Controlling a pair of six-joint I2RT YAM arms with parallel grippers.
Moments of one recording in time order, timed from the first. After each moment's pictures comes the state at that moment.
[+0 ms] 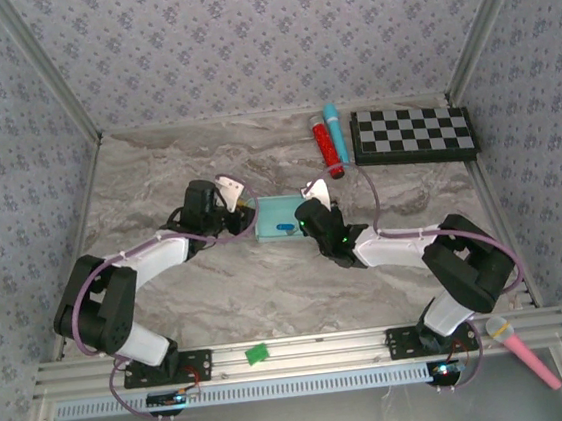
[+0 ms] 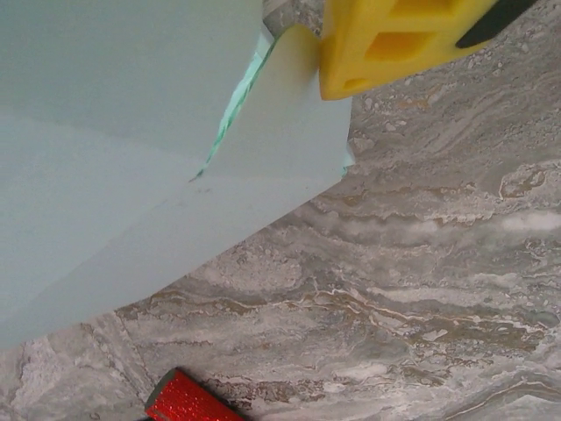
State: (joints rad) left arm -0.46 1.51 0.75 0.13 0.33 -0.01; right arm 0.84 1.56 0.74 0.20 0.62 0.33
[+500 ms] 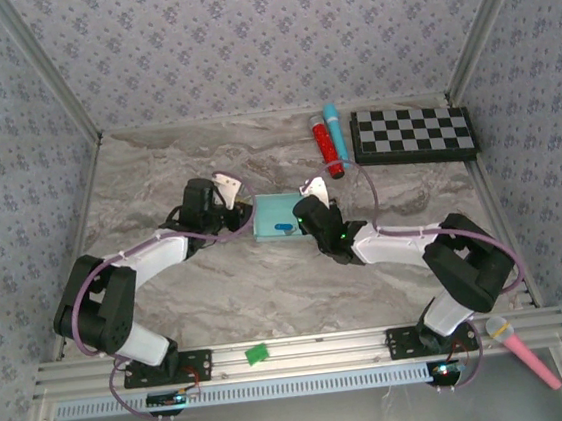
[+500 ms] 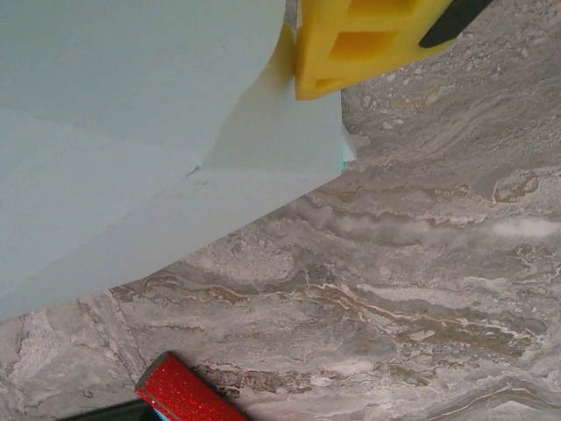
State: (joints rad) left arm -0.45 1.51 0.76 0.13 0.33 -0.08; right arm 0.83 1.57 0.78 0.13 0.60 0.34
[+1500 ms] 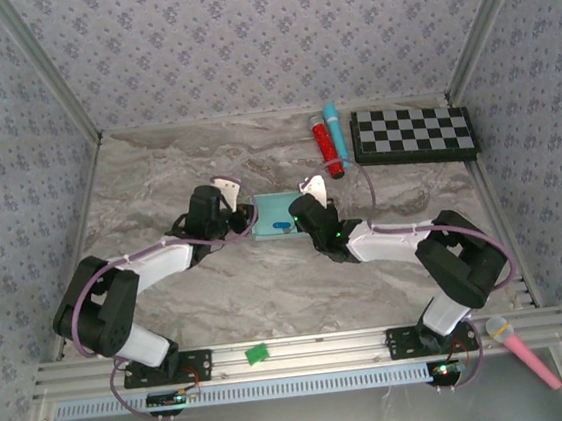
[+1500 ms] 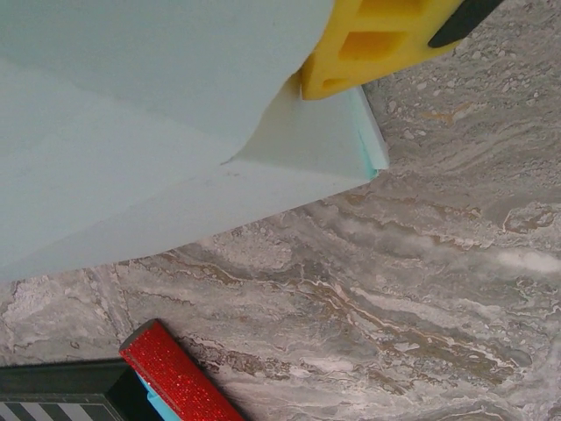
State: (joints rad) left arm -0.51 1.50 0.70 0.24 0.22 -0.28; right arm 0.84 1.61 0.81 0.15 0.61 0.43
